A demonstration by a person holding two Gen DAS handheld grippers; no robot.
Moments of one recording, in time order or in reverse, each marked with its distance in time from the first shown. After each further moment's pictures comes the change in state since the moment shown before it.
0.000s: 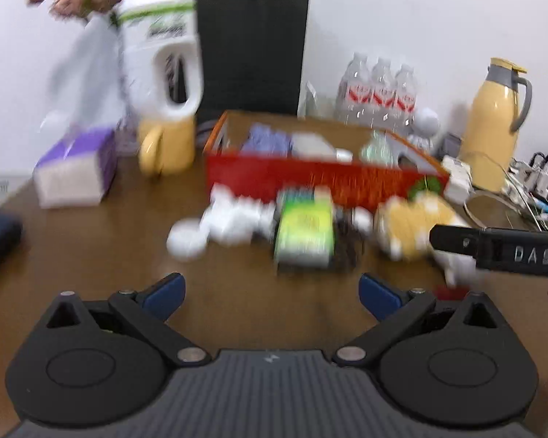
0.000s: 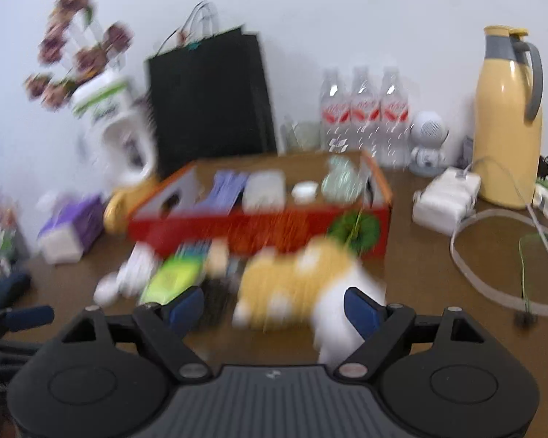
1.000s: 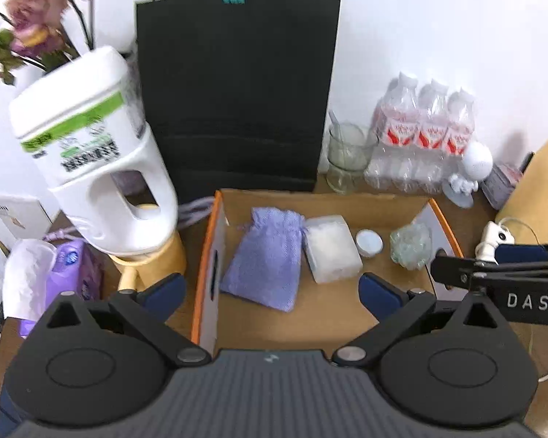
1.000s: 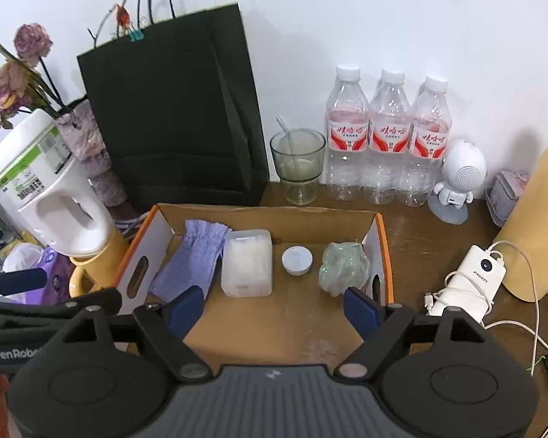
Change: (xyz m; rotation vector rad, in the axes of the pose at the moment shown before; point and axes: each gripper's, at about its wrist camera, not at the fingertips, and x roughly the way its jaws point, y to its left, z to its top) left arm 0.122 -0.023 0.255 0.020 0.215 0.082; right arm 0.124 -0.018 0.233 0.014 0.297 -0.049
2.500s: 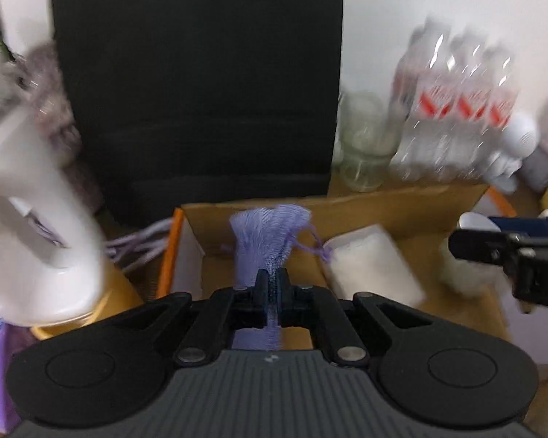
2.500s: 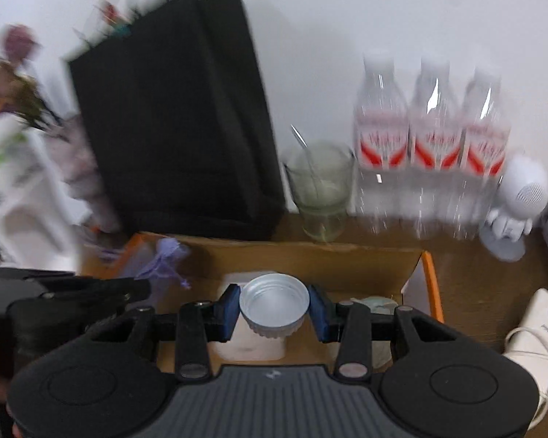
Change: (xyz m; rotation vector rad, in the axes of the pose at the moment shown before) left arm 0.154 -0.012 0.013 0.110 0.047 0.003; right arm 0.113 -0.028 0.021 -0.020 -0.074 0.105
